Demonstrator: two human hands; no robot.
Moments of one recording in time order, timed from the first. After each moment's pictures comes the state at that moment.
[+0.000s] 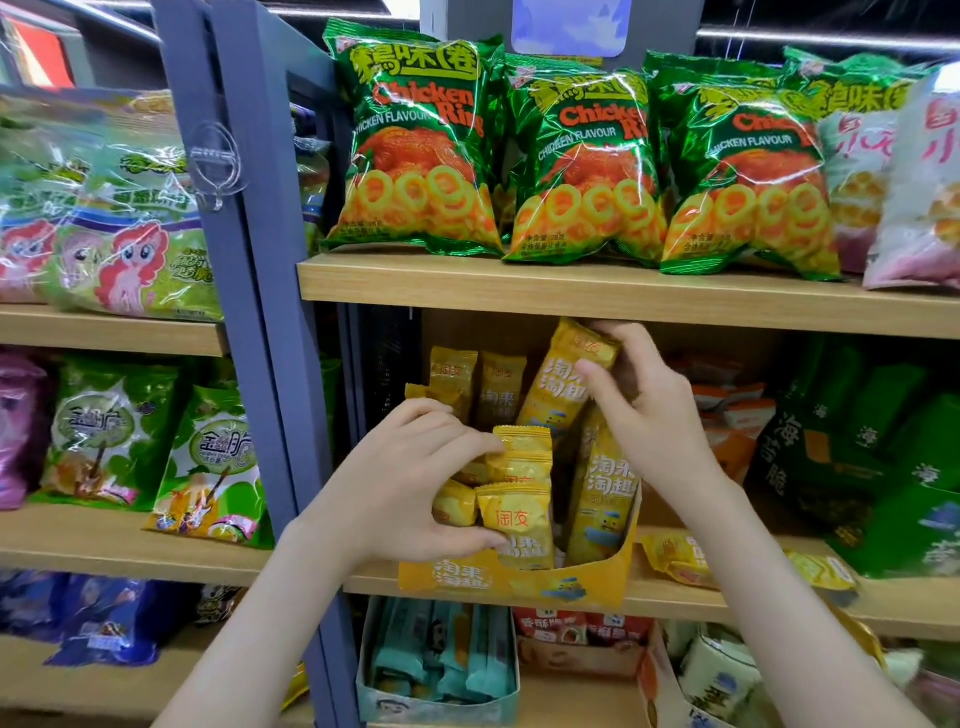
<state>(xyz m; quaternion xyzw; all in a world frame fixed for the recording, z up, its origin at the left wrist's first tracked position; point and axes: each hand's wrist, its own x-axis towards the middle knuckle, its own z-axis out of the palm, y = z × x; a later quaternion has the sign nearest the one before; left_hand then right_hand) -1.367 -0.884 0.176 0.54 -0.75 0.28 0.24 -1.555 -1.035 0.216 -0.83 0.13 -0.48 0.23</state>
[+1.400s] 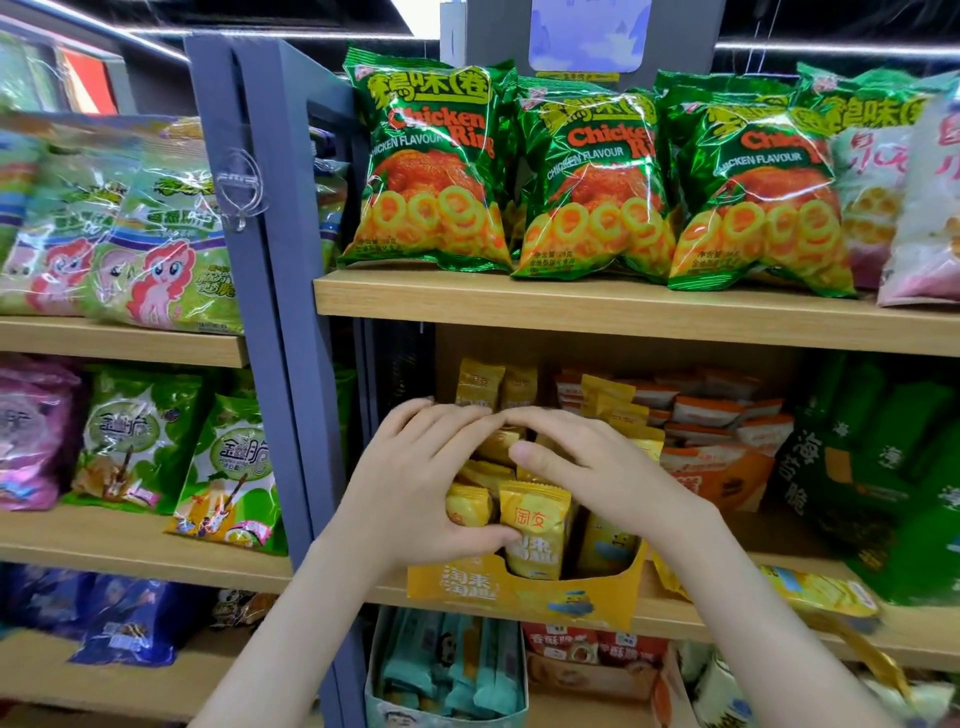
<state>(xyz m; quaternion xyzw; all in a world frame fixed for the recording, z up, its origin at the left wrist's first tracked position) -1.374 -0.890 0.170 0.60 -0.67 0.34 0.27 -1.544 -1.016 0.213 -0.95 0.13 -0.17 0.21</state>
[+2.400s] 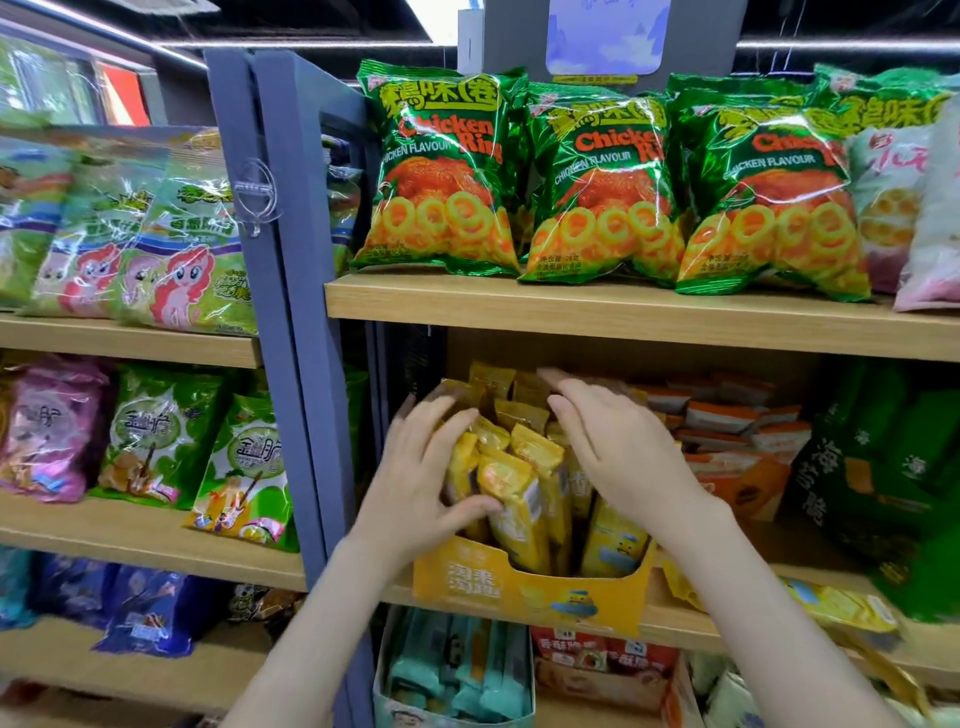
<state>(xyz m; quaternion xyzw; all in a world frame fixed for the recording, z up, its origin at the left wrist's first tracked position) -1.357 -0.909 0.137 0.62 -0.62 0.30 0.37 -1.538 -1.028 0.211 -0.91 0.17 -0.37 -0.04</state>
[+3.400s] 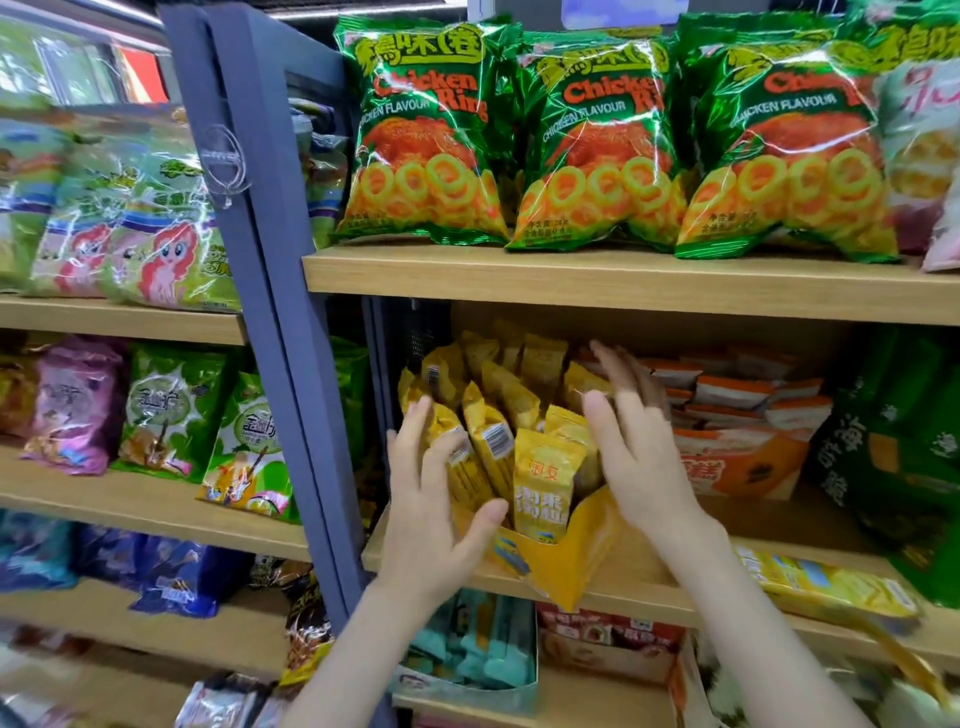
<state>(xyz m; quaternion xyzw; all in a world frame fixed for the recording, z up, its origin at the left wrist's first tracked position) -1.408 -0.904 0.102 0.65 -0.51 0.19 0.52 -1.551 -1.039 0.170 -0.83 0.21 -0.44 0.26</state>
